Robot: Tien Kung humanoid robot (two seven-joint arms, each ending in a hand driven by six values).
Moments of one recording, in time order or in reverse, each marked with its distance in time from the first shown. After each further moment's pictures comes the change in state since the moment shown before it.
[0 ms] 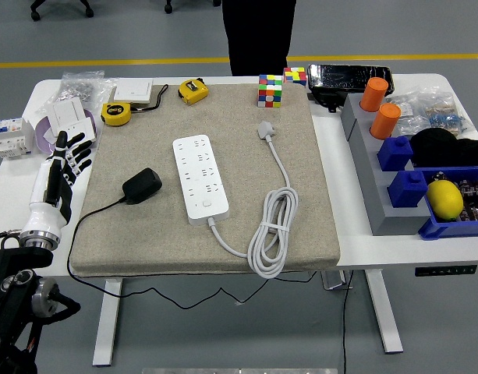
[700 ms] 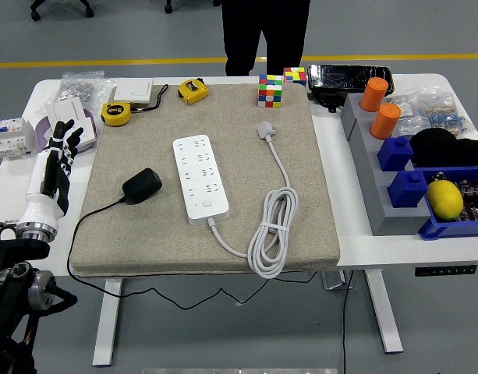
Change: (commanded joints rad) left arm -0.019 0.008 -0.005 -0.002 -0.006 -0.012 0.000; right arm 0.022 0.002 0.006 0.000 0.012 -0.003 0.001
